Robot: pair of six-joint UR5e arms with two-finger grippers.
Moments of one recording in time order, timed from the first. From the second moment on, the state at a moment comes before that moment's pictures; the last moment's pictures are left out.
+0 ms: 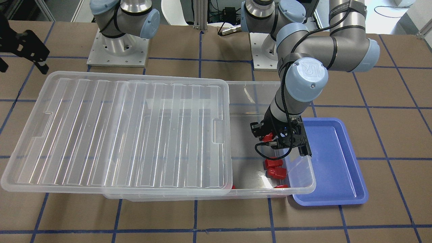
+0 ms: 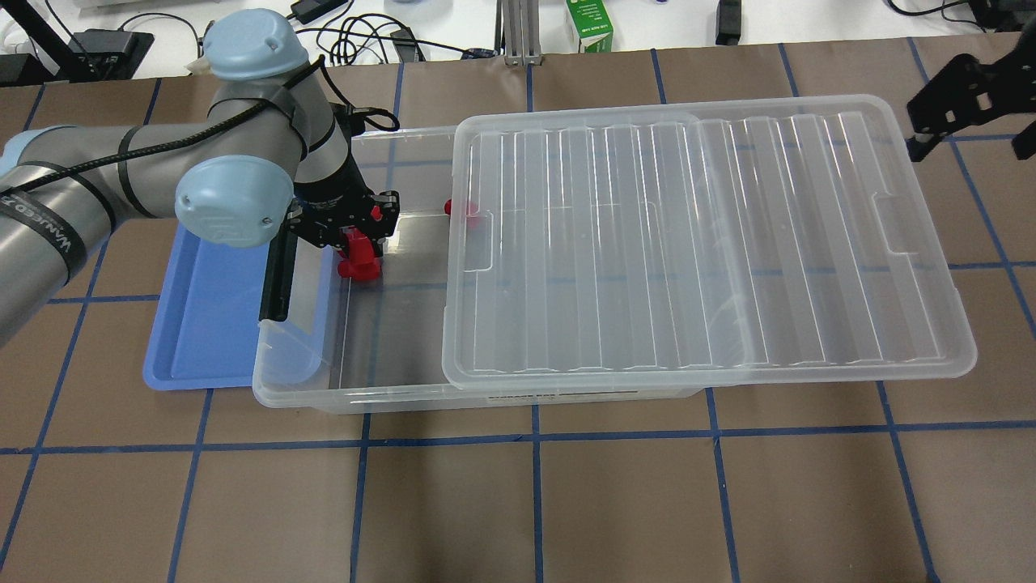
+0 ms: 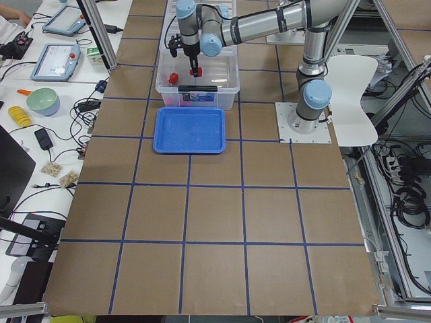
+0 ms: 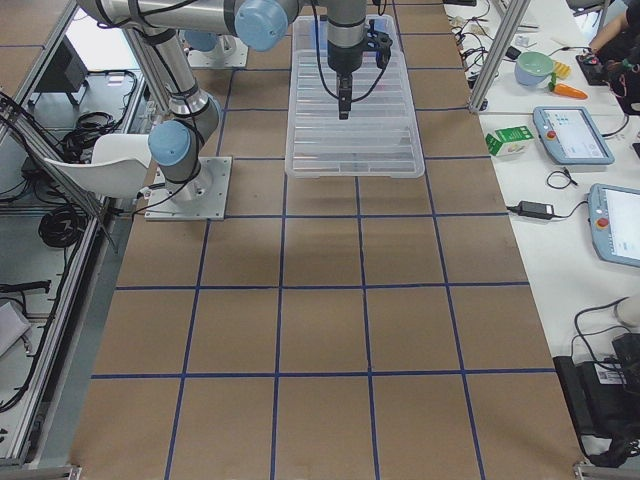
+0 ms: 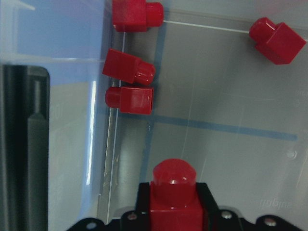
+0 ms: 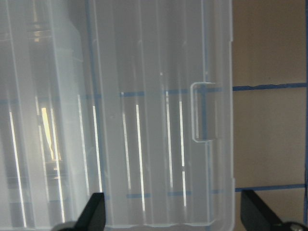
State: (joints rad) left arm -1.62 -1.83 -1.74 -1.22 1.55 -0.18; right arm 1.29 -1.64 1.53 -1.51 -1.56 -0.22
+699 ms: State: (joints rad) left arm -1.62 -1.92 -1.76 -1.14 1.50 -0.16; right arm 1.54 -1.56 1.53 -1.62 -1.58 0.08
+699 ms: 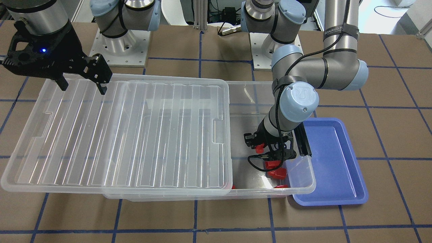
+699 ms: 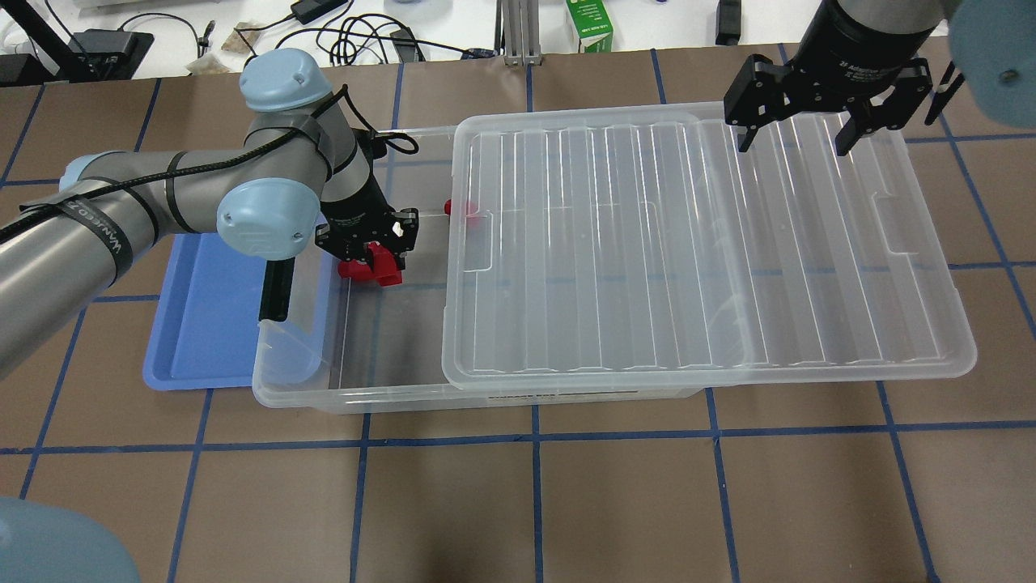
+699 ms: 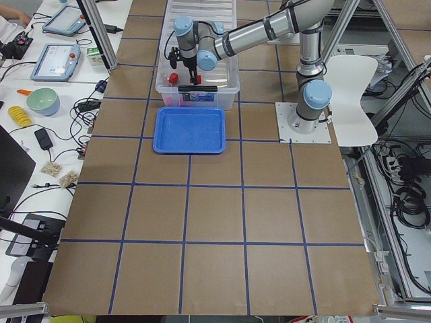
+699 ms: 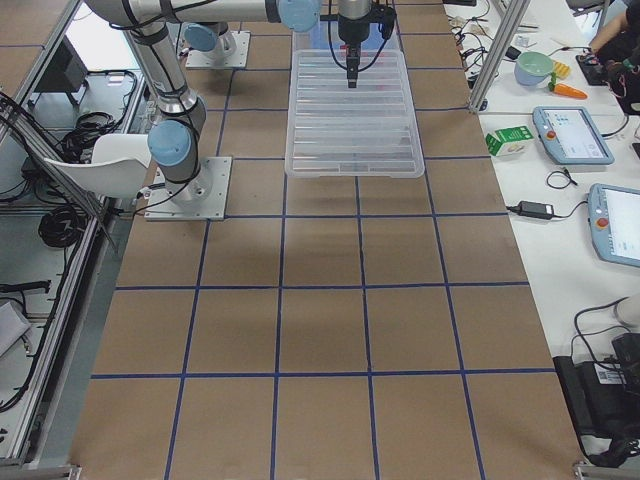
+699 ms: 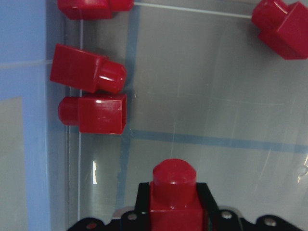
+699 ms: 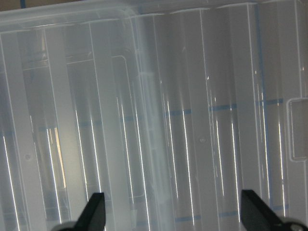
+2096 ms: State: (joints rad) left arm -1.62 -2.02 -1.77 -1.04 1.50 -0.15; right arm 1.55 -1.56 1.53 -1.63 -1.59 0.07
